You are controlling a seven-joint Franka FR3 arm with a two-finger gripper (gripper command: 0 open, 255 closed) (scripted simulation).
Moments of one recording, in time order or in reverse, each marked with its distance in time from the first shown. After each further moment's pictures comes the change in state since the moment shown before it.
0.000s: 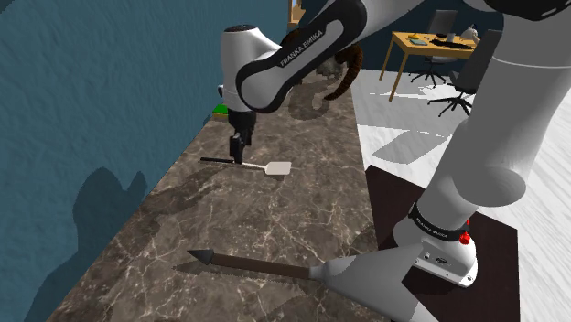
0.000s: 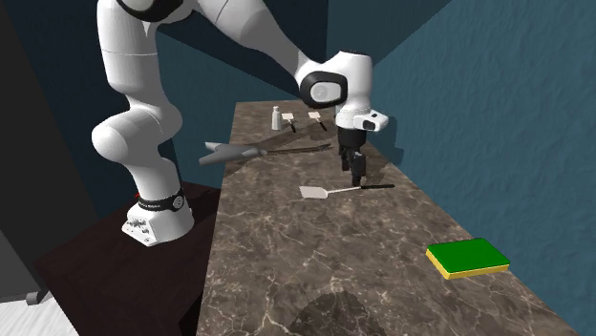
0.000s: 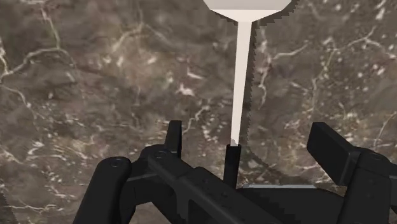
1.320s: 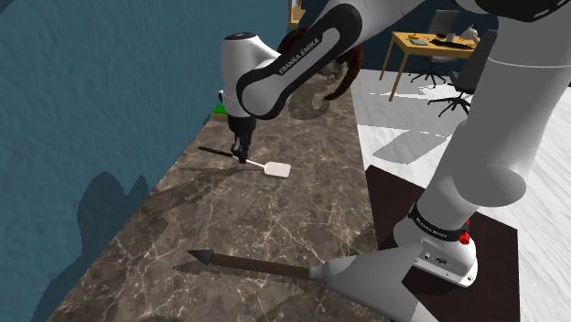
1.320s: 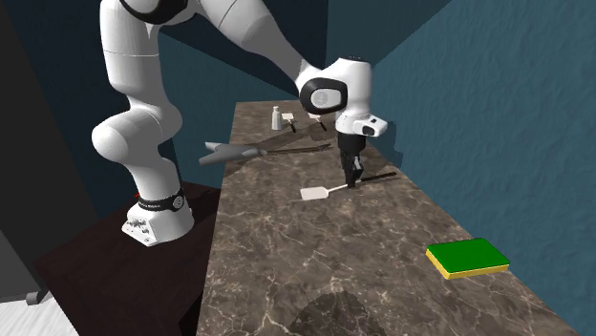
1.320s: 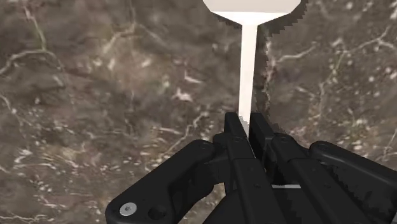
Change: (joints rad) arm 0.003 0.026 0.000 -0.008 -0.009 0.034 0.008
